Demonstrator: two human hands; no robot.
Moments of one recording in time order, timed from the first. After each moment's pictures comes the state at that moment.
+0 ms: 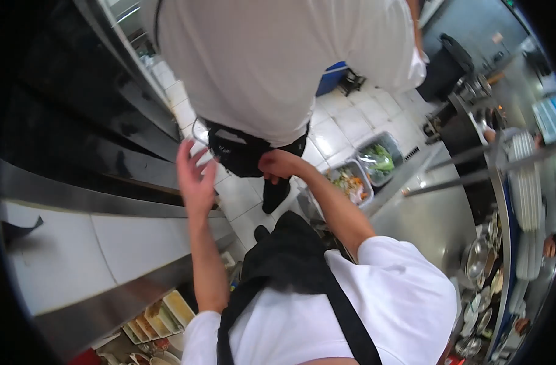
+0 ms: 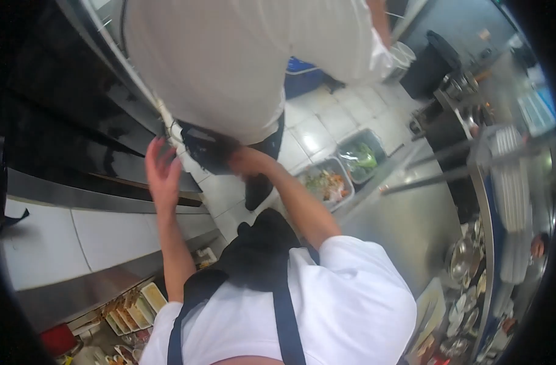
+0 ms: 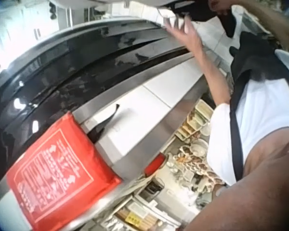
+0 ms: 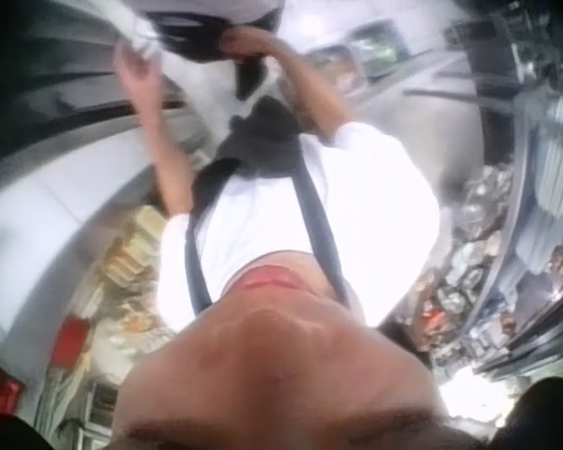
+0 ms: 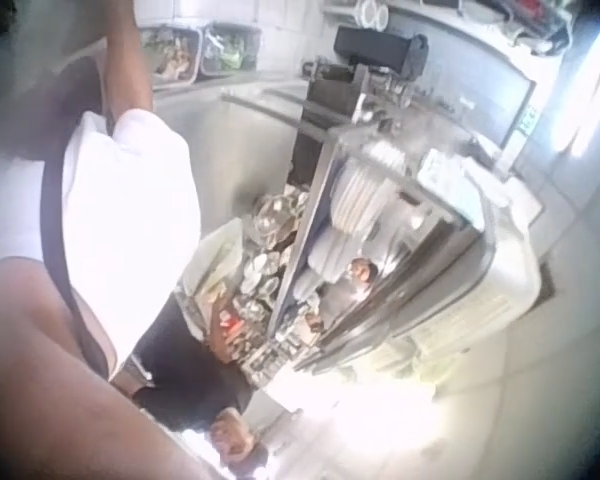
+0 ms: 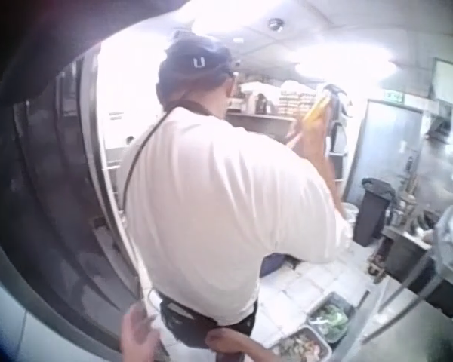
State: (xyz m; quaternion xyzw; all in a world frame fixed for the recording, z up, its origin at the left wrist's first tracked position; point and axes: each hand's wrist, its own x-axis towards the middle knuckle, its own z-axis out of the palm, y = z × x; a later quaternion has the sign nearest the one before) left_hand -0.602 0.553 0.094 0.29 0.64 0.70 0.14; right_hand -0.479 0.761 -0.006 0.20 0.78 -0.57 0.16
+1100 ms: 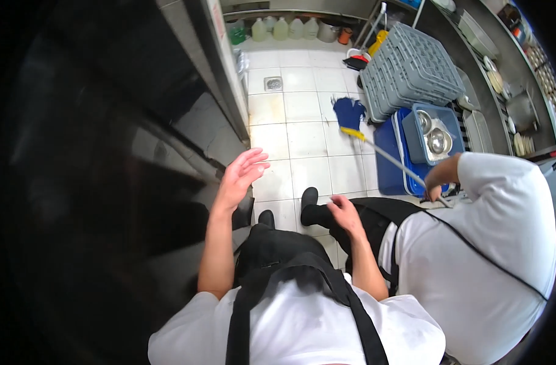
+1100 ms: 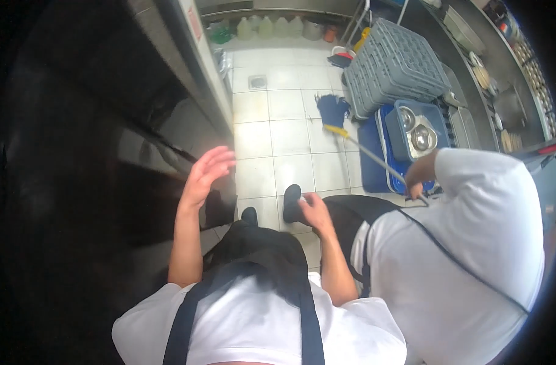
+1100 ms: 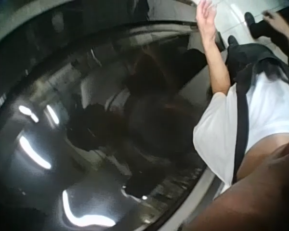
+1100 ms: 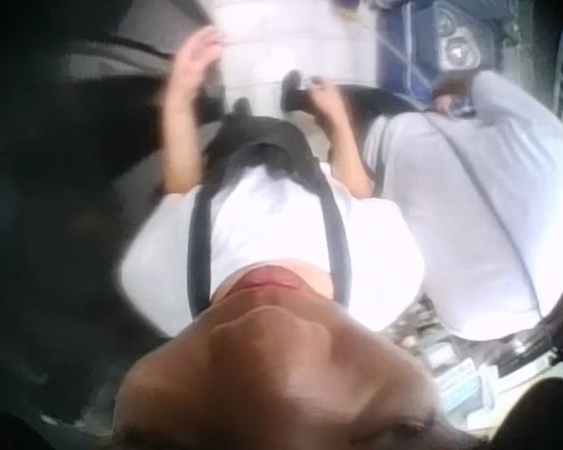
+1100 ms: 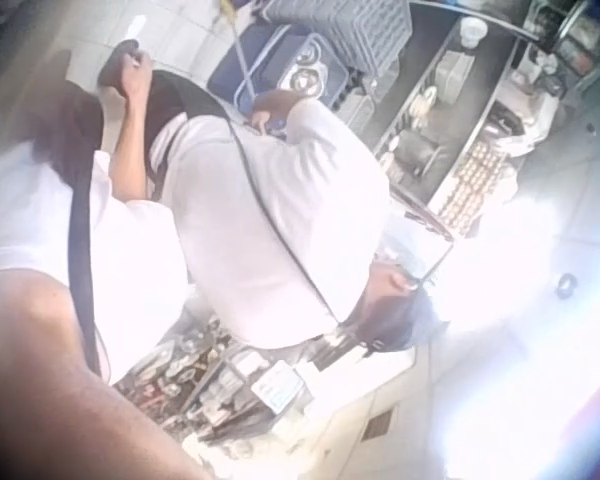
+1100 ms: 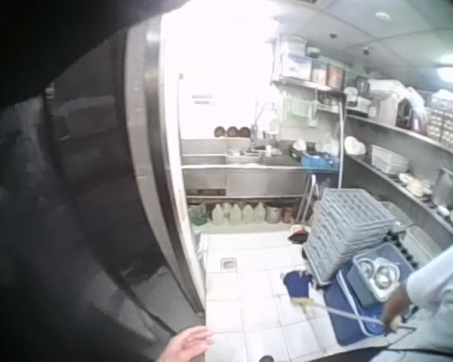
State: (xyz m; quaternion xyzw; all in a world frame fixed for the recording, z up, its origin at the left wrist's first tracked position) left_hand -1.220 0.753 0.035 0.17 0.61 0.70 0.33; right_hand -0.981 0.990 -0.117 0.35 0.83 -0.44 -0.01
